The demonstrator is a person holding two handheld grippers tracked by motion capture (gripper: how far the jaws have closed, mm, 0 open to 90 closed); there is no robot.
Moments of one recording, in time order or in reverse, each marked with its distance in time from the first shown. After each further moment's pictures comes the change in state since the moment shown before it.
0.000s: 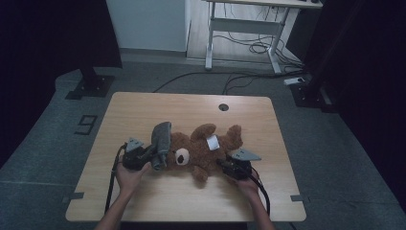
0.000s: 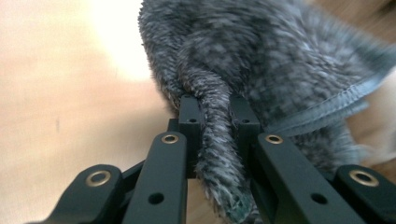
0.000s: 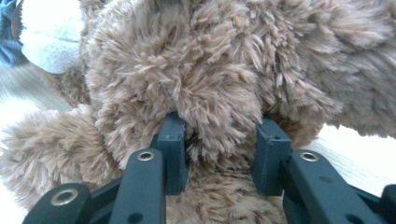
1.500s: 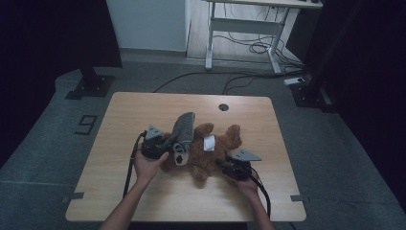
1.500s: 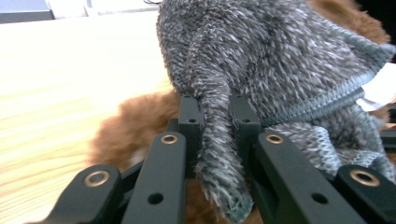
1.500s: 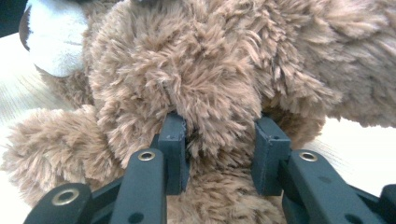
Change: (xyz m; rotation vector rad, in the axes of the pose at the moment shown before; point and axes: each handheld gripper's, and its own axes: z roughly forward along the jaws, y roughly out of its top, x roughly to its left) left arm -0.037 0.040 0.030 0.010 -0.074 0.040; right arm 0.001 -0.002 0.000 -0.010 0.008 0.015
